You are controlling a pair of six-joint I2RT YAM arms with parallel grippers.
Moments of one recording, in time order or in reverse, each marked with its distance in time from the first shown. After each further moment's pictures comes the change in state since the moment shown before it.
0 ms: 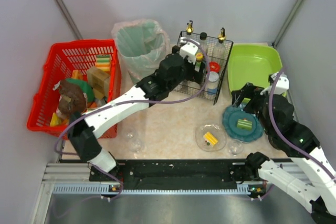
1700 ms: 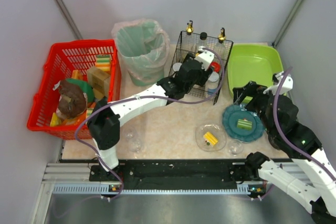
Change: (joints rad) left arm -0.030 0.166 0.055 0.018 -0.166 0.149; right arm 0.000 -0.003 0.010 0.044 0.008 -0.010
